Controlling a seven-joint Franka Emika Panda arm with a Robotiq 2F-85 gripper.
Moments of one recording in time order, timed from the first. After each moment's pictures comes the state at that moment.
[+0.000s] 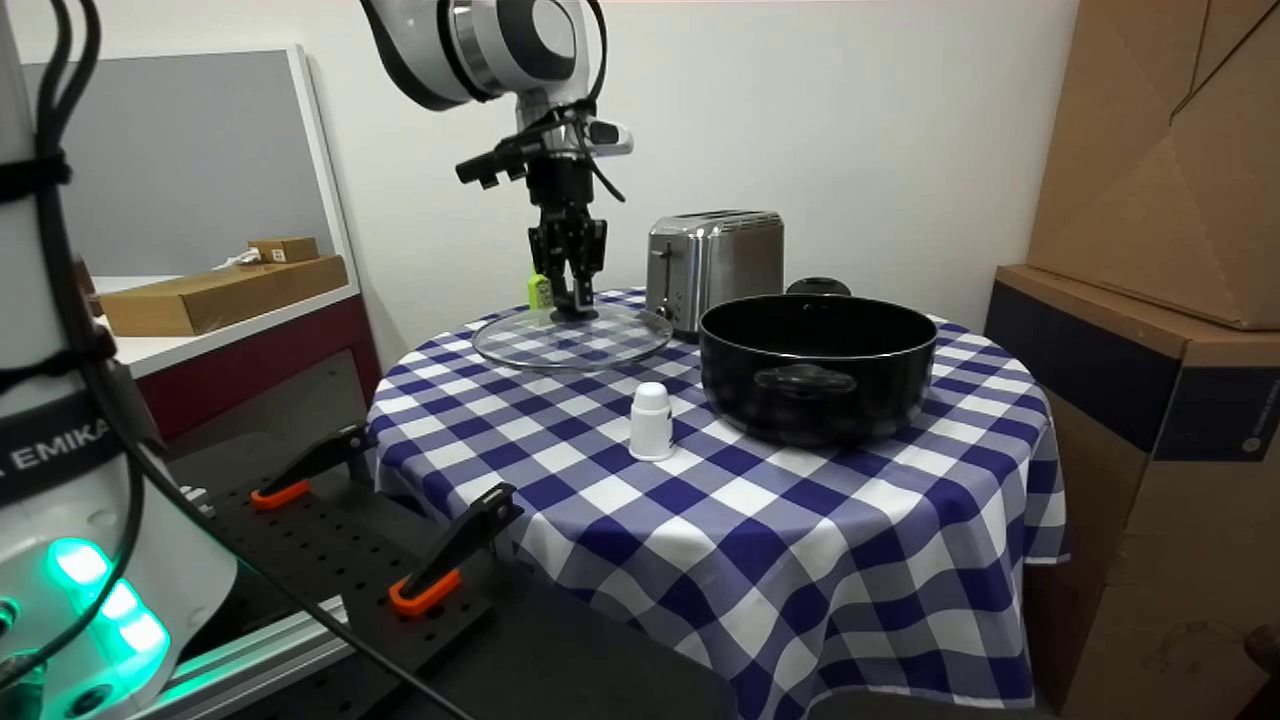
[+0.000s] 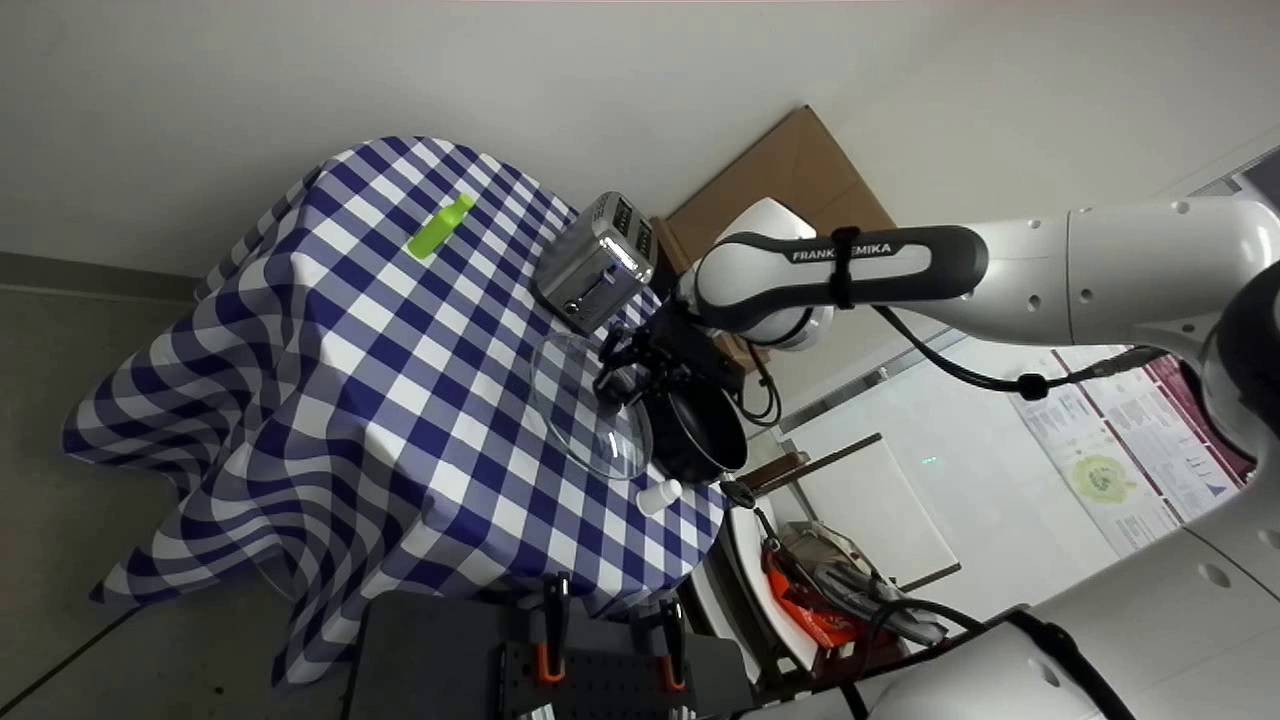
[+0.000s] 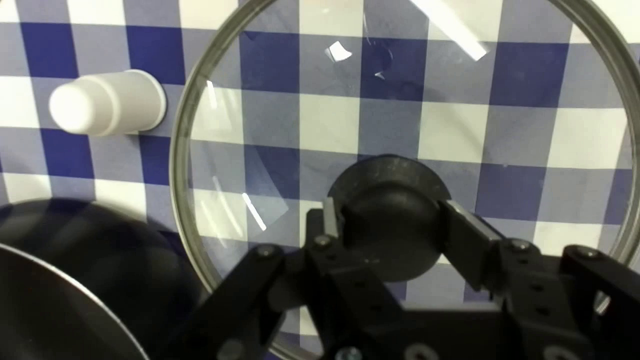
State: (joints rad) arm 0.15 0.18 -0.05 -2.38 -0.16 2.45 0.47
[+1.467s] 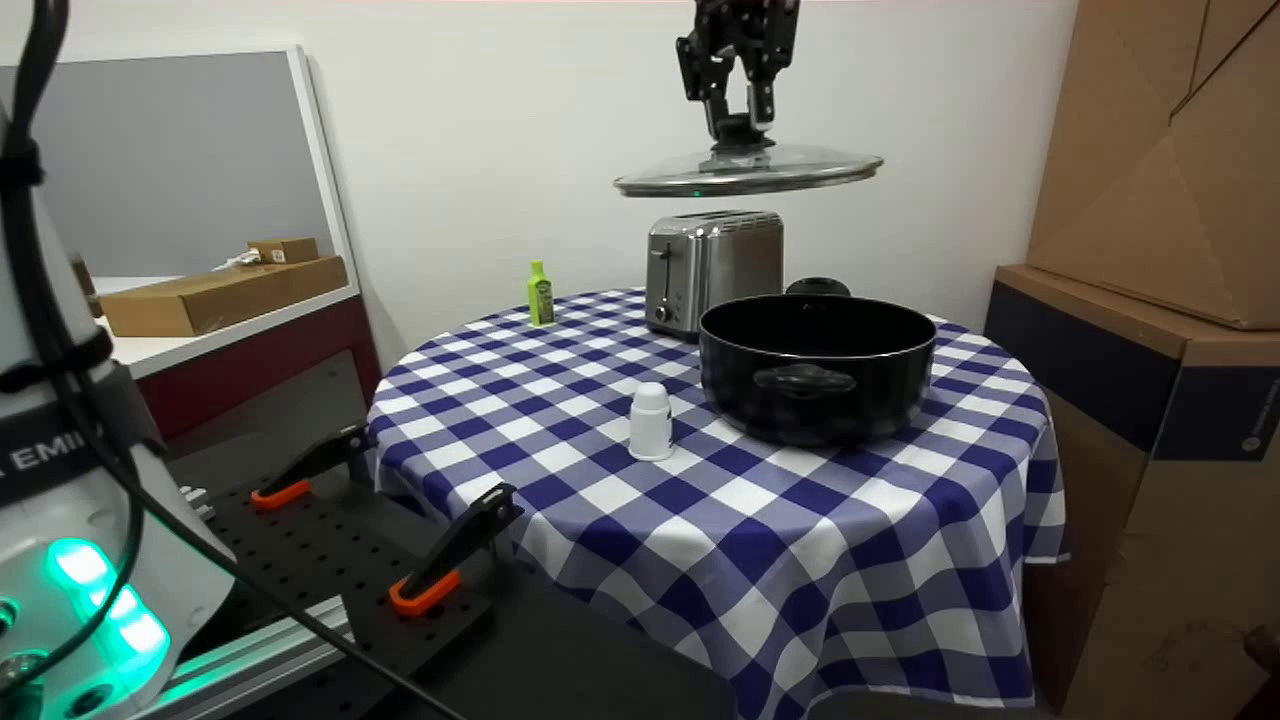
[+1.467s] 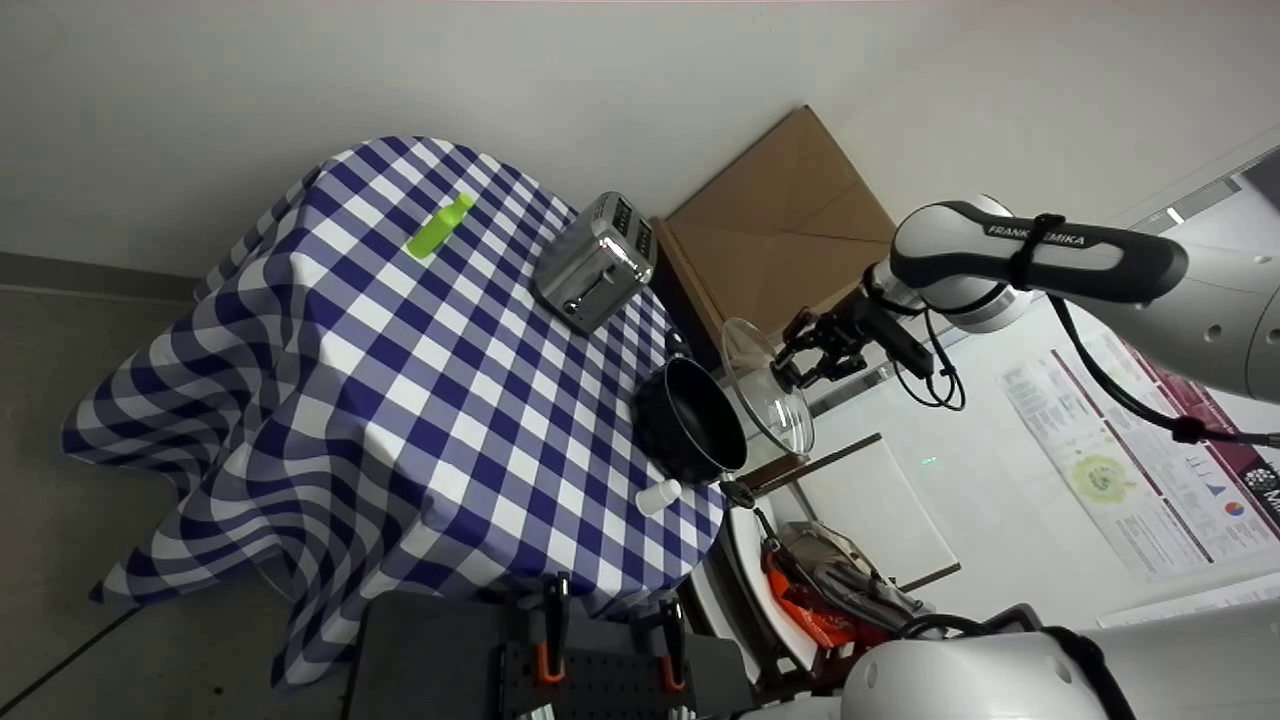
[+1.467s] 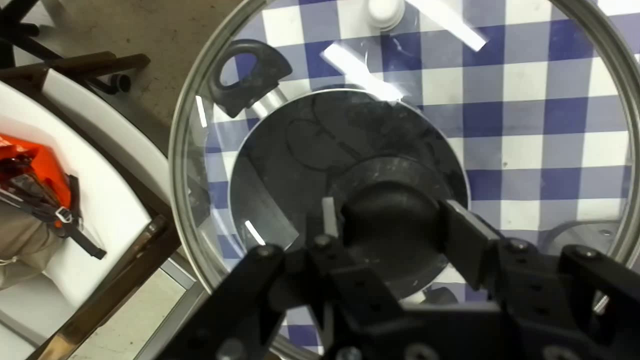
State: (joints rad) arm -0.15 -0.06 -0.14 -2.17 -0.21 2.10 0.20
